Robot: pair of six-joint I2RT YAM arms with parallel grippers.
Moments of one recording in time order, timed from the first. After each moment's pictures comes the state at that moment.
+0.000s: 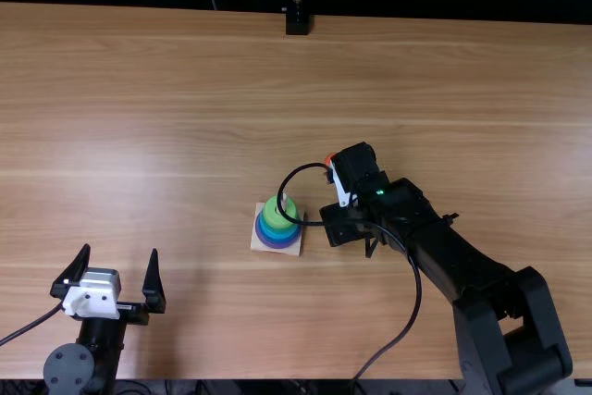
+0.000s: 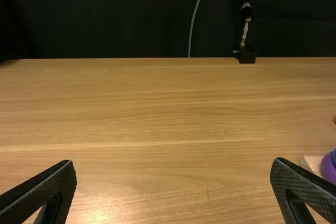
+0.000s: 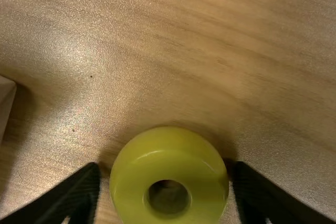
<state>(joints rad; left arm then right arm) -0.04 0.01 0.04 -0.11 0.03 -0.05 0.42 1.86 1.14 -0.60 -0.01 0.08</state>
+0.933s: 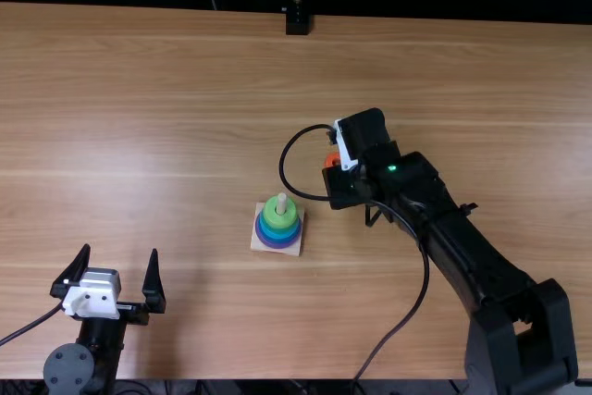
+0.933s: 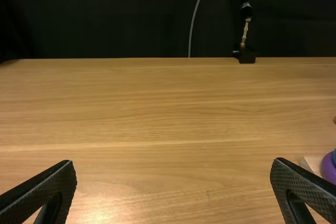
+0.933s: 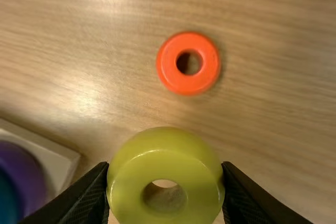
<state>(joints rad) -0.04 0.01 0.04 -0.11 0.03 -0.05 0.39 1.84 1.37 -0.70 -0.01 0.08</state>
